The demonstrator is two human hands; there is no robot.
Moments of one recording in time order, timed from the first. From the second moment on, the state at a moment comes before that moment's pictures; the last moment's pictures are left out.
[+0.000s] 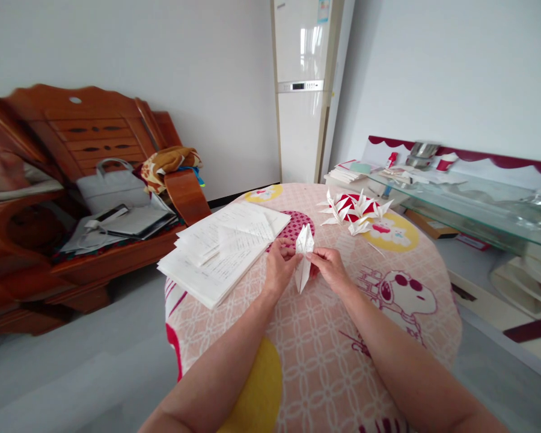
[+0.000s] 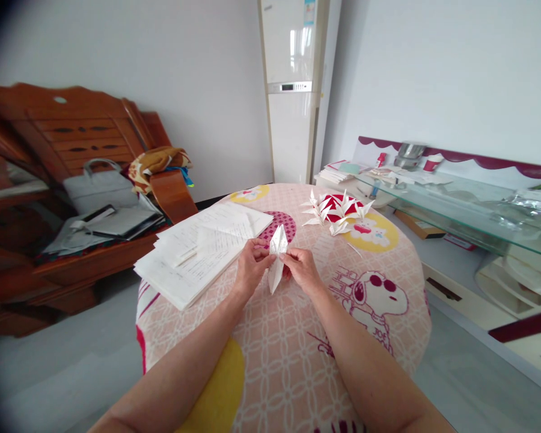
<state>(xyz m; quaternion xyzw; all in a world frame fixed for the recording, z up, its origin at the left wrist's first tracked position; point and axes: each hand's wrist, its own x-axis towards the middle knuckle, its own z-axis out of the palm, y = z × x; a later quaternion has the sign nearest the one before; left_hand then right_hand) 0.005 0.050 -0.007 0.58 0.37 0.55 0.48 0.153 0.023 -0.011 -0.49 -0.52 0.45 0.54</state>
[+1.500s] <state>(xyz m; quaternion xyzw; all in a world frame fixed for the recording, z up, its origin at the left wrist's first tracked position) 0.002 0.037 0.008 0.70 0.42 0.50 0.30 0.152 0.007 0.005 -0.47 -0.61 0.35 0.53</state>
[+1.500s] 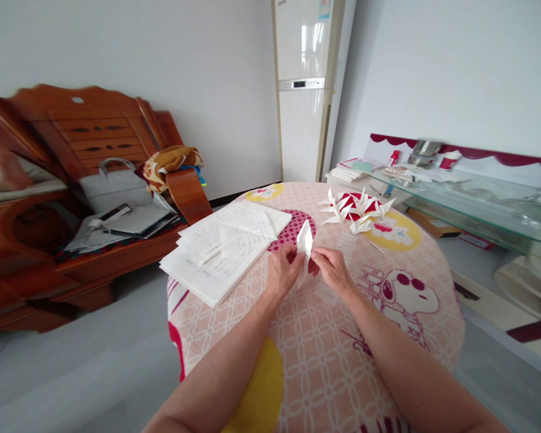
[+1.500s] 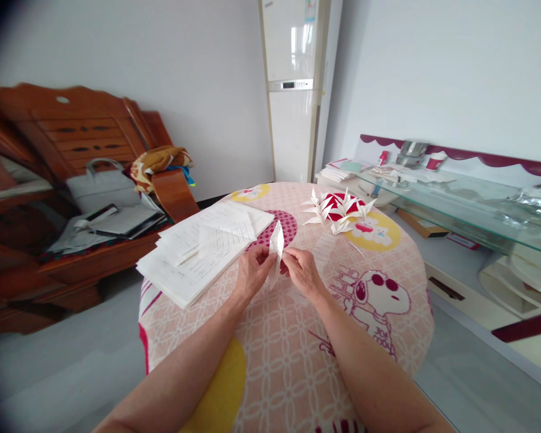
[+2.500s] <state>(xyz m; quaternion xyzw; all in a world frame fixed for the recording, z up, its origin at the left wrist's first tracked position) -0.001 0.038 0.012 0.73 0.37 0.48 0.31 0.153 0.005 0.008 -0.51 -0.67 0.23 0.50</state>
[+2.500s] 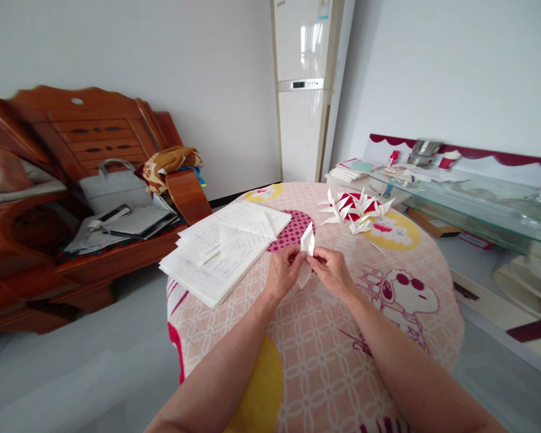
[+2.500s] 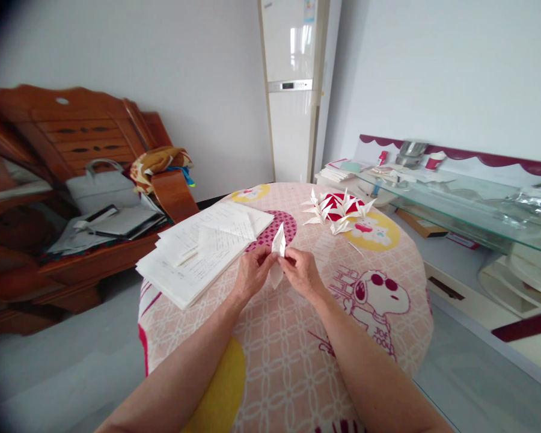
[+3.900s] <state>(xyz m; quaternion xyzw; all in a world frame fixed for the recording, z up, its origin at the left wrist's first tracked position) 0.001 0.047 0.002 0.60 0.27 0.50 0.56 0.155 0.004 0.007 -0.49 -0.61 0.23 0.58</state>
